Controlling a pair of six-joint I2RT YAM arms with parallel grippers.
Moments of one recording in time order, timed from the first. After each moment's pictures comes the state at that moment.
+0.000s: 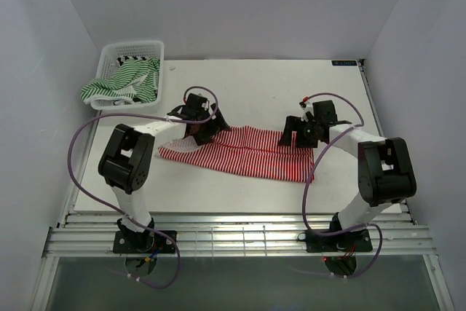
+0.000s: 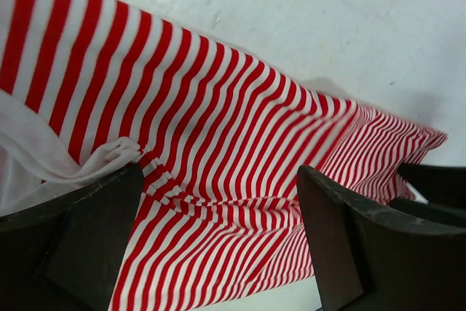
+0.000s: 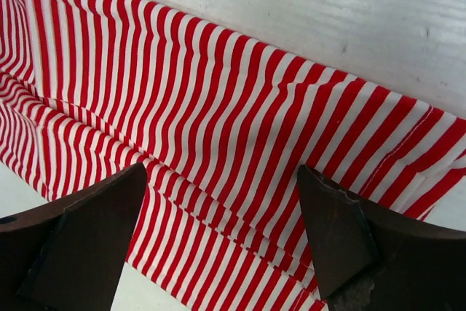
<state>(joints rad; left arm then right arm) -0.44 1.81 1.08 -0.18 0.14 -0.86 0.18 1.65 0.90 -0.24 -0.41 0.19</state>
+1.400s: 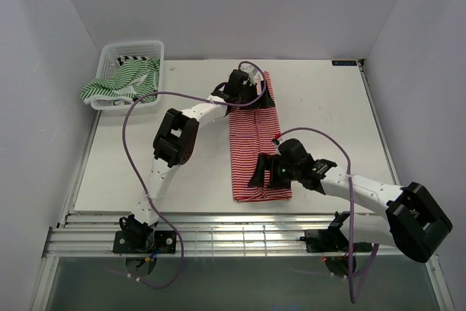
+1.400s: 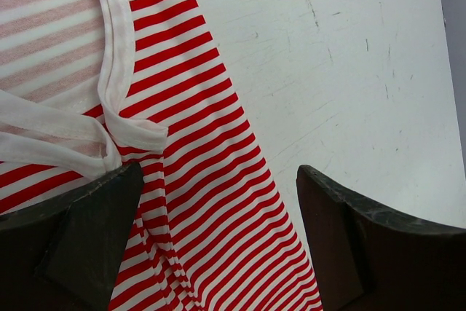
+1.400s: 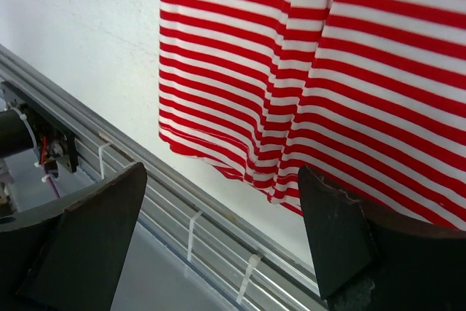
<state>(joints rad) -0.57 2.48 1.97 -0.06 0.29 -0.54 0.76 1.21 0.50 -0.13 -0.29 0.75</state>
